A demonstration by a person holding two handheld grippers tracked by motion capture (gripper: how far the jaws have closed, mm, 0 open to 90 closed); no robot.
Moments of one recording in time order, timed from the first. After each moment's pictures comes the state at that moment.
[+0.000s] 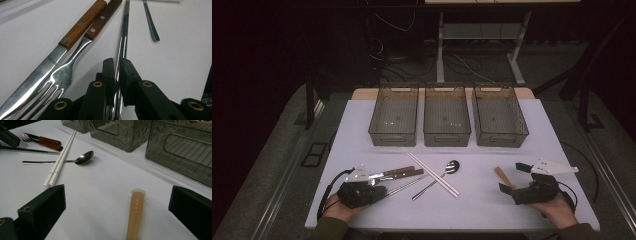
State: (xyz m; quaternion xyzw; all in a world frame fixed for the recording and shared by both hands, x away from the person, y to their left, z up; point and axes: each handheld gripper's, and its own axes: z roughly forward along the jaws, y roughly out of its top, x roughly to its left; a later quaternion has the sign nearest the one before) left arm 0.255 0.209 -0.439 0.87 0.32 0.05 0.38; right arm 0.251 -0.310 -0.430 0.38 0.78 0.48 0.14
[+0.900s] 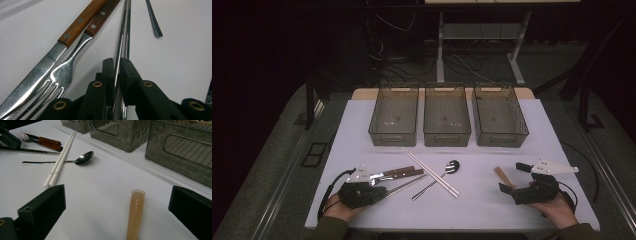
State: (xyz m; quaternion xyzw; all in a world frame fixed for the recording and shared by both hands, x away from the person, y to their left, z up) left arm 0.256 0.208 -0.442 0.87 0.32 0.06 0.37; right arm 0.251 -0.310 -0.430 0.38 0.78 0.48 0.14
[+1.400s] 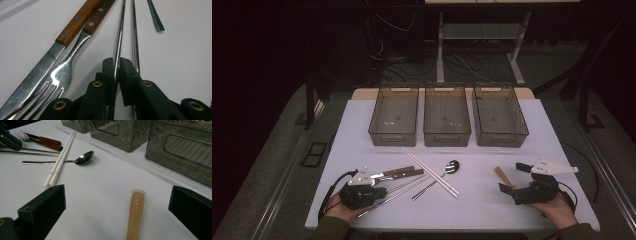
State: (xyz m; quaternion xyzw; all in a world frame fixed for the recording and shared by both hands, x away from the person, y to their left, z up) left arm 0.255 0.207 -0.445 0.88 0.29 0.07 0.36; right arm 0.251 -0.309 -0.430 0.38 0.78 0.48 0.14
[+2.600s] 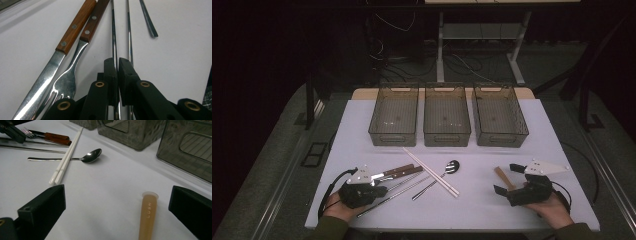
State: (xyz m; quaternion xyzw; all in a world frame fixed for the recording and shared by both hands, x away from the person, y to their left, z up) left arm 0.255 0.205 -0.435 0.88 0.29 0.07 0.37; right arm 0.255 -0.296 -0.435 0.36 0.79 0.48 0.13
